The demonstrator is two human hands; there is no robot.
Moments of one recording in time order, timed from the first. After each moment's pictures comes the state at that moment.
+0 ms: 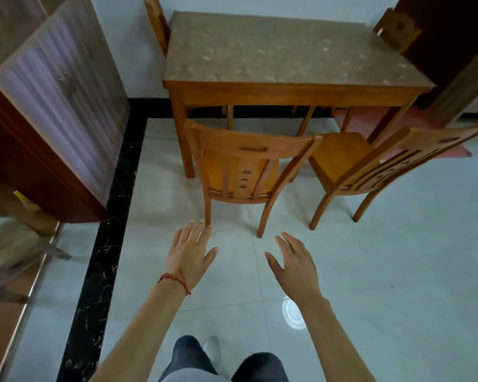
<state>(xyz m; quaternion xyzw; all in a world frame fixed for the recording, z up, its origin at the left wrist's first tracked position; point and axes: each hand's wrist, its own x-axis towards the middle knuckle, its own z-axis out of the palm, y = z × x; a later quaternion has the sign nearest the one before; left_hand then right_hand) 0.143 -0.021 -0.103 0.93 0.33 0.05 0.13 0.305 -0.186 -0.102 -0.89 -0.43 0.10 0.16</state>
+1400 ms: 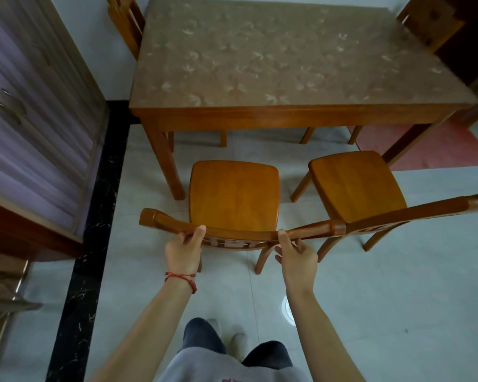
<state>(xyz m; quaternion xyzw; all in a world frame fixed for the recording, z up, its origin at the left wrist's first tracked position) 0.389 0.186 -0.091 0.54 0.59 0.23 0.56 0.513 0.056 -0.077 -0.80 0.00 0.22 0.56</state>
